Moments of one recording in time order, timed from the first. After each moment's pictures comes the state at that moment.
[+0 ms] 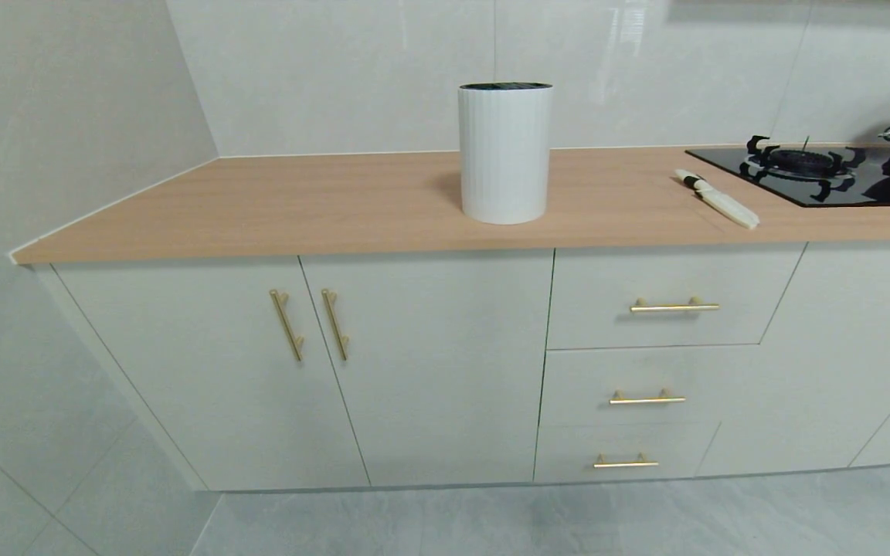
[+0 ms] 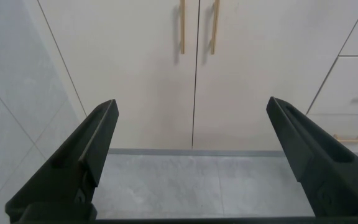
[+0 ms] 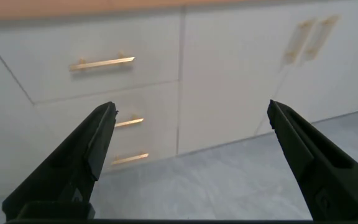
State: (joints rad) left arm 0.00 0.00 0.00 0.00 0.04 -0.01; right arm 0.07 0.66 -0.45 -0.14 -0.36 -0.01
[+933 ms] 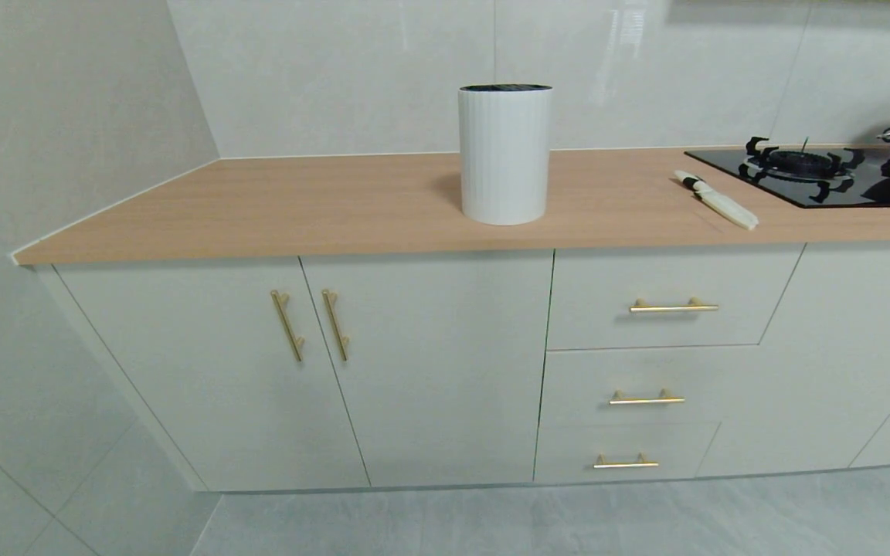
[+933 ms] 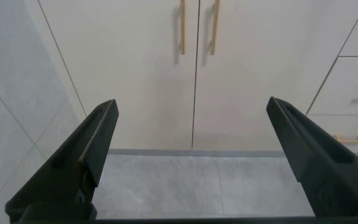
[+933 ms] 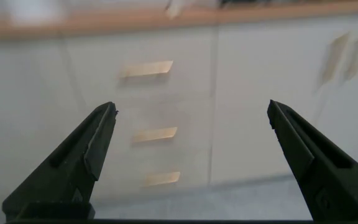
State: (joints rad) left arm 0.00 0.00 0.00 0.00 0.04 -0.01; right arm 0.00 0.00 -0.03 -0.16 -0.13 0.01
